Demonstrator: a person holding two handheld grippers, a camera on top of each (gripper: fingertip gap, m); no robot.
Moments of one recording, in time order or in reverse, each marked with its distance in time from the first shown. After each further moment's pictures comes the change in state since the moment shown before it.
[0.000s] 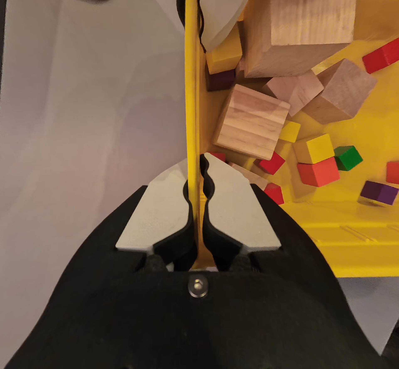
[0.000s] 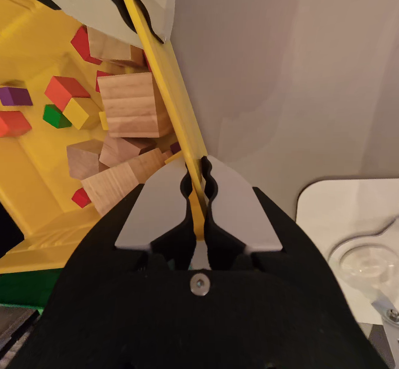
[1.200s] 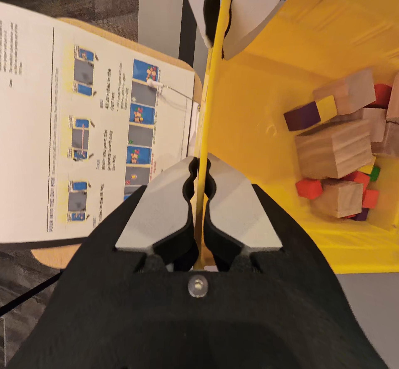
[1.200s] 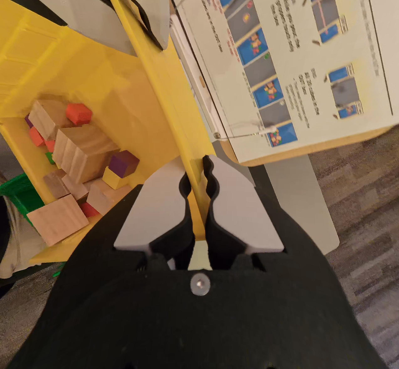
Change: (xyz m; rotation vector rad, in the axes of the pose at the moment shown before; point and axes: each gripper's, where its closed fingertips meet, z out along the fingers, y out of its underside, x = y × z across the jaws) left arm -0.041 -0.366 -0.117 0.098 -0.186 0.272; right arm 0.058 0.177 -0.330 0.197 0.408 0.235
